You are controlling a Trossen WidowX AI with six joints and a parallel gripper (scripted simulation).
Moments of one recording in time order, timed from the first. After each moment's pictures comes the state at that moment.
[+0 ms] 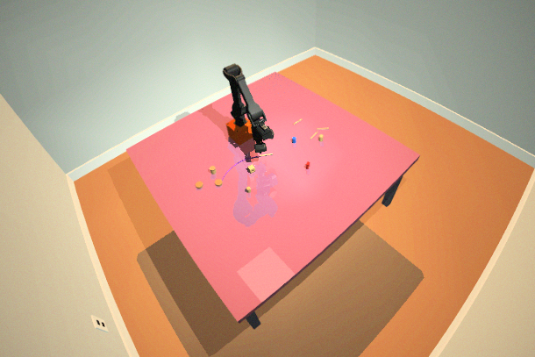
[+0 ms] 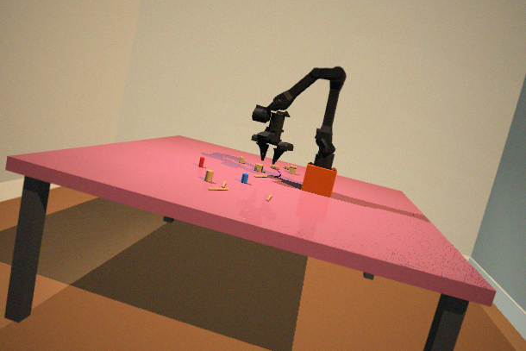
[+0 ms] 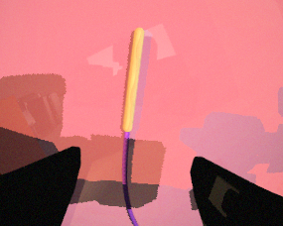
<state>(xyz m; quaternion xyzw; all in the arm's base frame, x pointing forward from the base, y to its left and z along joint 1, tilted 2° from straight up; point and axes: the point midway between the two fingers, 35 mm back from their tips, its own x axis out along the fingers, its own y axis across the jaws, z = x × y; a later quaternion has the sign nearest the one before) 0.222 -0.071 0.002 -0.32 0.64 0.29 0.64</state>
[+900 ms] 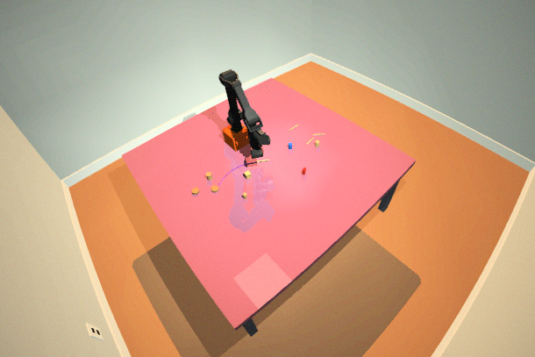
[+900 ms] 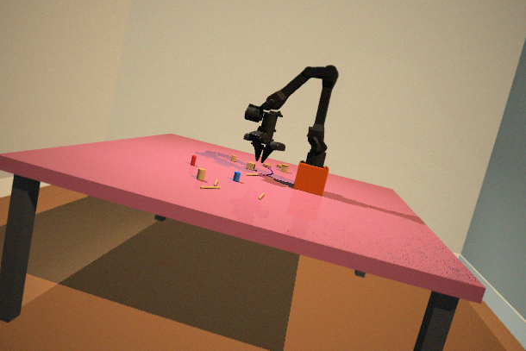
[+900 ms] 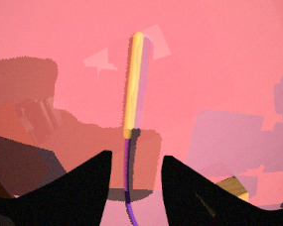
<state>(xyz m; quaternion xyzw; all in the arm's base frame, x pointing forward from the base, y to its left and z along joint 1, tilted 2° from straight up) 0.222 -0.067 -0.003 -0.32 0.63 0.28 0.65</state>
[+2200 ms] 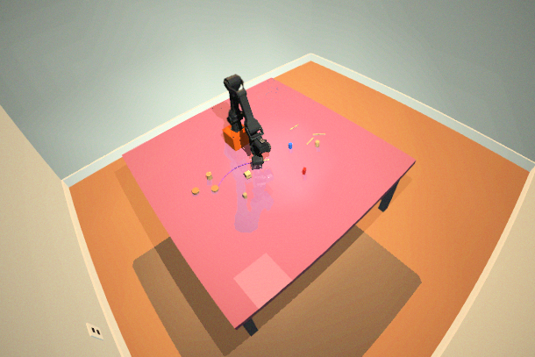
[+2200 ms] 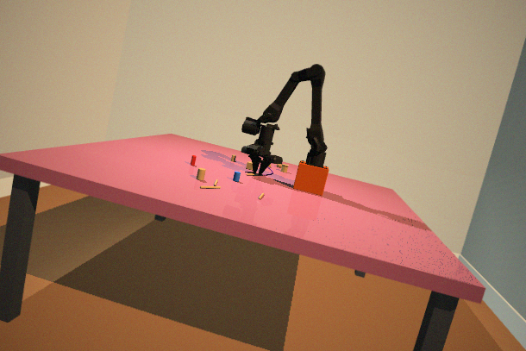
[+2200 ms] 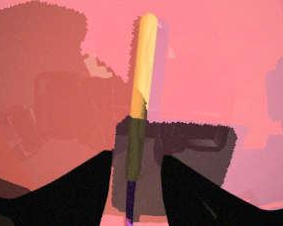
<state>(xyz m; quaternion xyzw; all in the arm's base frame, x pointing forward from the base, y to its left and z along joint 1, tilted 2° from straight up) 0.220 -0.068 -0.058 -0.31 0.64 0.28 0.65</state>
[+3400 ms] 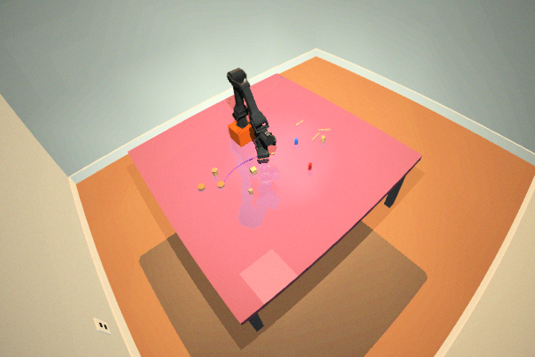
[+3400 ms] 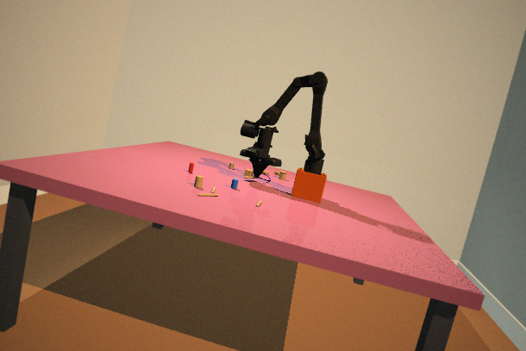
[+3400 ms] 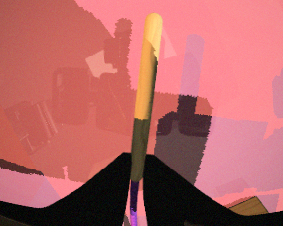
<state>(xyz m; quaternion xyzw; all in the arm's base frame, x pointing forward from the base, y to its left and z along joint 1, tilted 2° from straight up) 0.219 -0.067 -0.039 -0.31 0.64 0.28 0.64</state>
